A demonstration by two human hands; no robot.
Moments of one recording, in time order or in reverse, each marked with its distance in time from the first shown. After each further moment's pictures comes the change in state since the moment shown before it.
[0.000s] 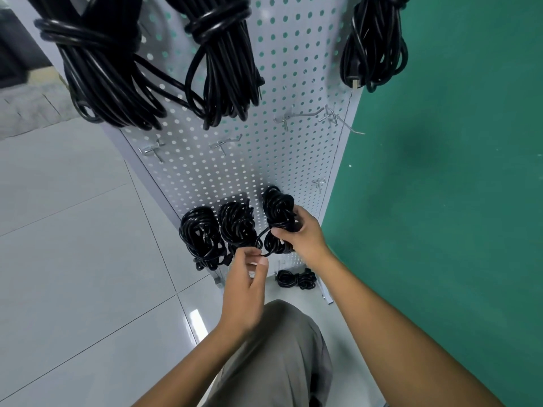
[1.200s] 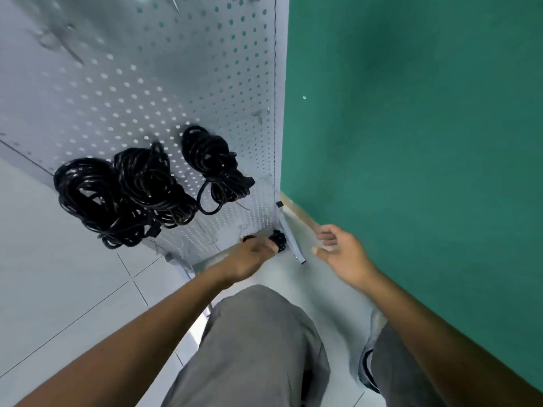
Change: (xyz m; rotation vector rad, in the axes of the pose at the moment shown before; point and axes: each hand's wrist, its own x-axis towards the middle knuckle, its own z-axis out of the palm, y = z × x) left_hand 0.063 -0.118 0.117 0.286 -0.765 -0.205; right_hand -0.076 0.154 -0.133 -0.432 0.073 0.220
